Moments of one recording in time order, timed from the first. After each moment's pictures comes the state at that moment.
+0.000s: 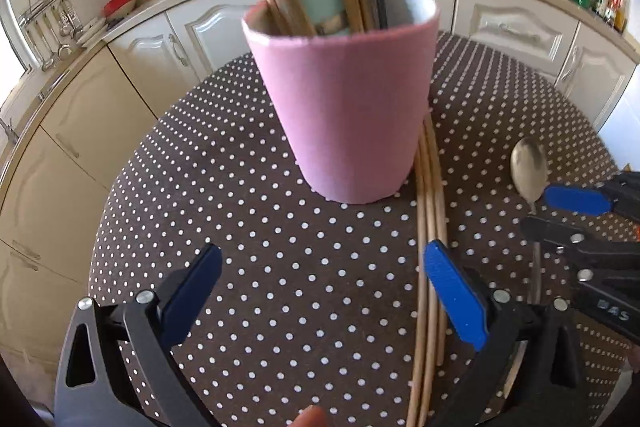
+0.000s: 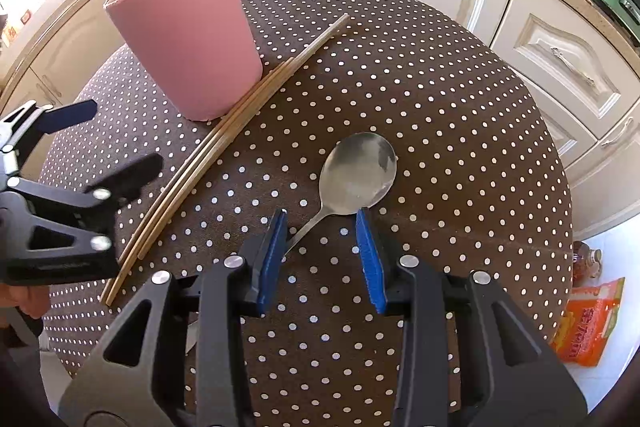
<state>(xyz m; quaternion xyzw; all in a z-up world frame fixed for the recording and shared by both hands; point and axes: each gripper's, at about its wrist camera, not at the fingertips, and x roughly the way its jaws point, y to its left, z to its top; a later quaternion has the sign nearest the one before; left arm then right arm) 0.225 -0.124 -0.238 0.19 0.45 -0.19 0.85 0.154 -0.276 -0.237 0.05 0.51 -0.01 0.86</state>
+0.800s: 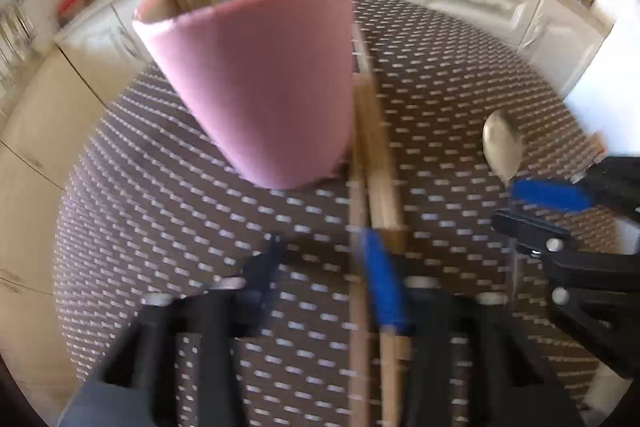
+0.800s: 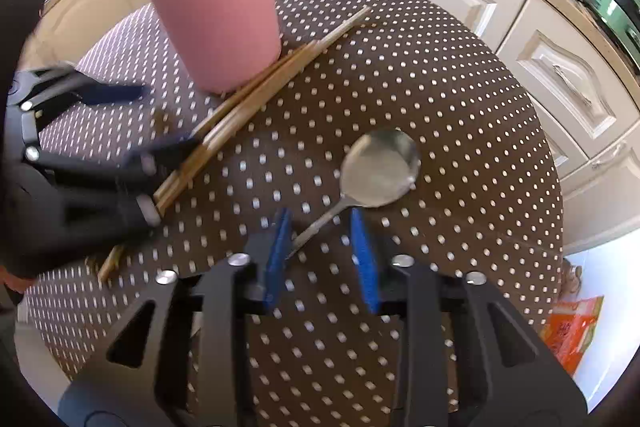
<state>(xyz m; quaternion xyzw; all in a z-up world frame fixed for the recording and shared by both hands) 0.227 -0.161 -0.245 0.19 0.49 -0.27 0.81 0.139 -0.262 -0.237 -0.01 0.53 0.01 0.85</state>
